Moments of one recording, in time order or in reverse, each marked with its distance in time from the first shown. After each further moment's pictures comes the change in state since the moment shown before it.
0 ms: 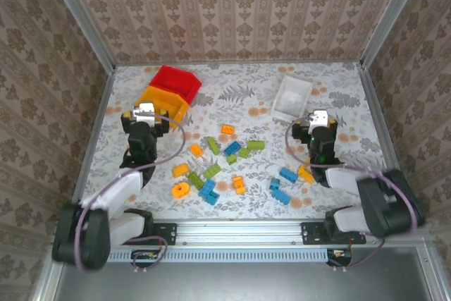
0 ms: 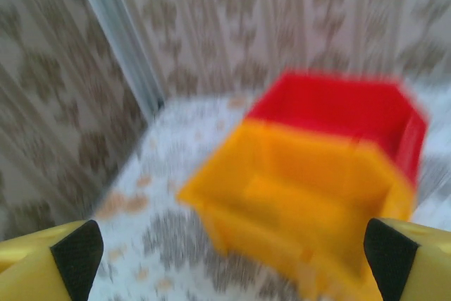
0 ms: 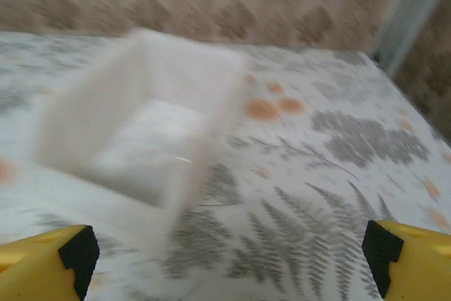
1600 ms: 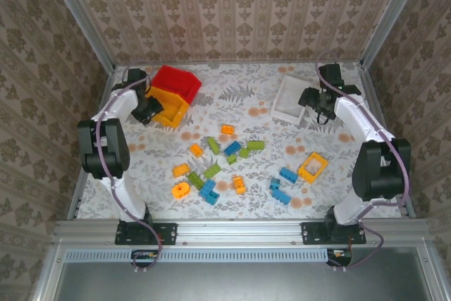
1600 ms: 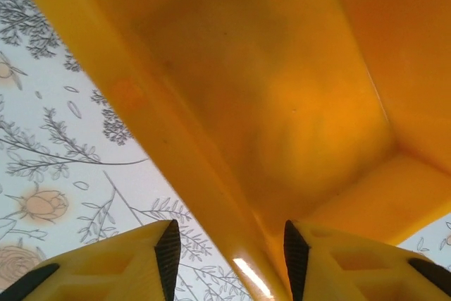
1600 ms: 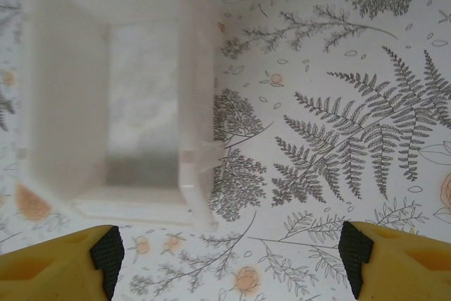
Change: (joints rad) left arm 0.257 0.855 0.985 -1.247 0.496 -0.756; right arm -0.225 0.406 0.967 -1.336 -0.315 0.508
